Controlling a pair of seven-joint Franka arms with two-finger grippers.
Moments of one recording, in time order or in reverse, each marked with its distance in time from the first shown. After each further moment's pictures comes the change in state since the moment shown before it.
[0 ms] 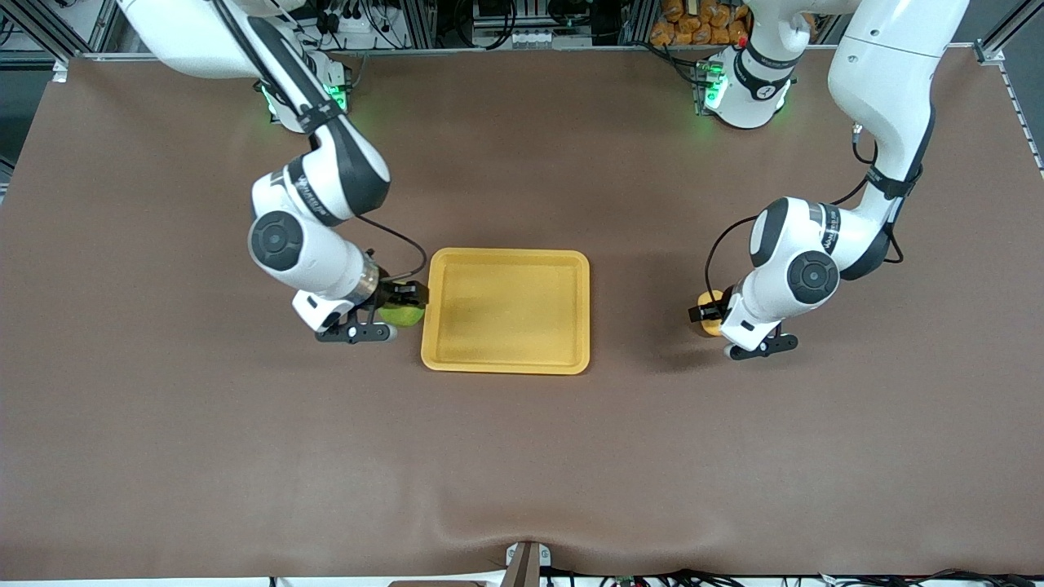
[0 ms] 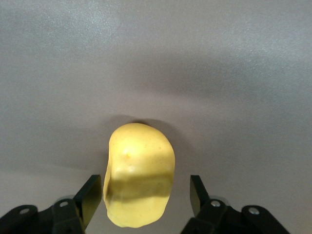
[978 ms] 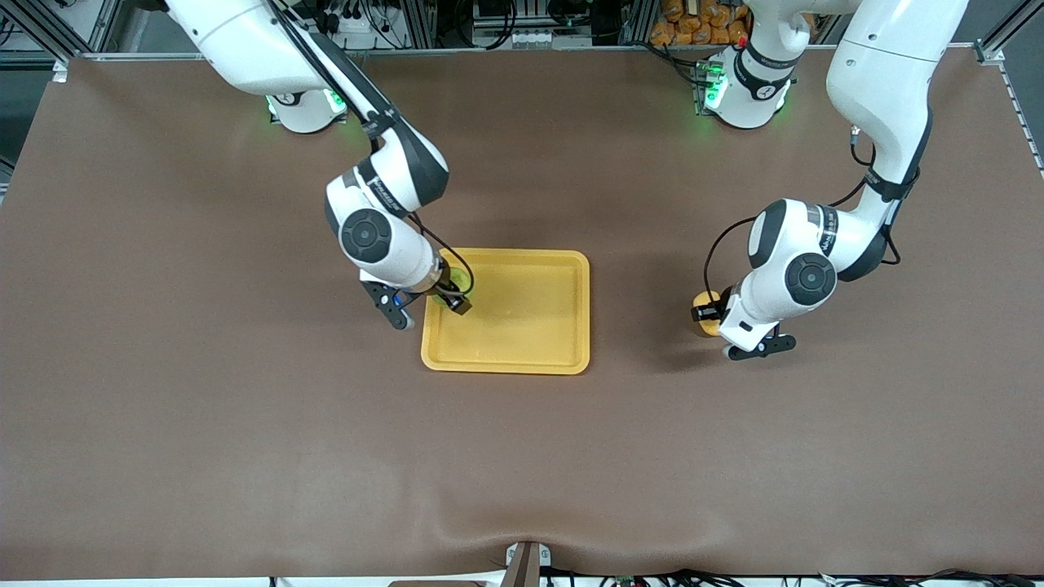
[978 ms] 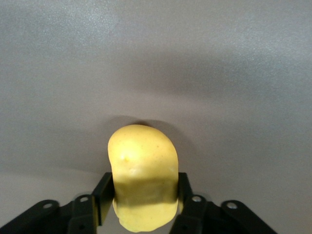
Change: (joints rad) left arm -0.001 0.008 0.000 0.001 0.000 0.006 0.000; right arm 0.147 0.119 -0.003 0.005 -0.002 0.085 0.954
